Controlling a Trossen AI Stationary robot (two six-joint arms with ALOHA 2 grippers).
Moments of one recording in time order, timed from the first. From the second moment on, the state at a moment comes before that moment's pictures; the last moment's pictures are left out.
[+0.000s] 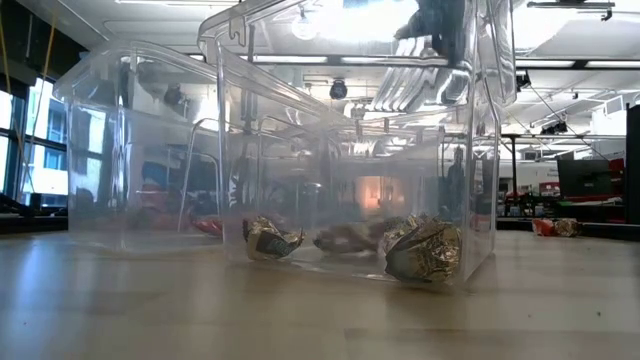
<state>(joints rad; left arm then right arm) 0.03 0.66 0.83 0.20 -0.44 0.03 0.18 1.33 1.09 -0.40 -0.03 0.65</state>
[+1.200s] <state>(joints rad) 0.03 0.66 0.83 0.13 -0.40 -0.05 -0.70 1.24 0.54 -0.84 0.38 1.19</state>
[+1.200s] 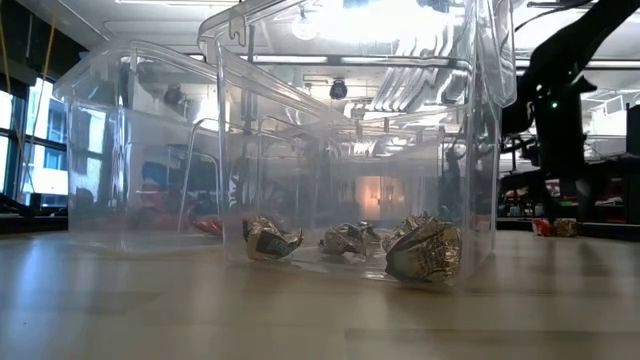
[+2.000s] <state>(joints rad) 0.03 0.66 0.83 0.13 -0.44 -0.02 -0.44 1.12 0.73 -0.97 0.26 0.80</state>
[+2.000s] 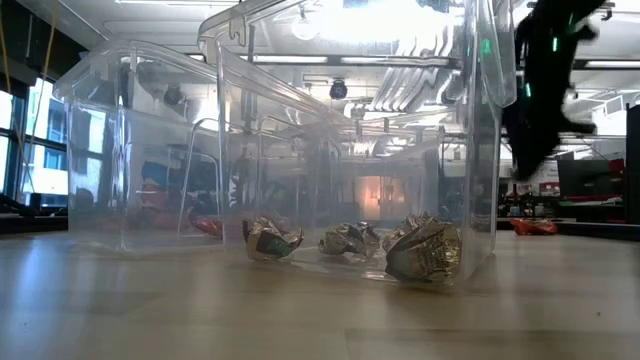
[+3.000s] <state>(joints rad) 0.03 0.66 0.83 0.01 -0.25 -0.32 0.25 1.44 1.00 -0.27 0.00 0.76</state>
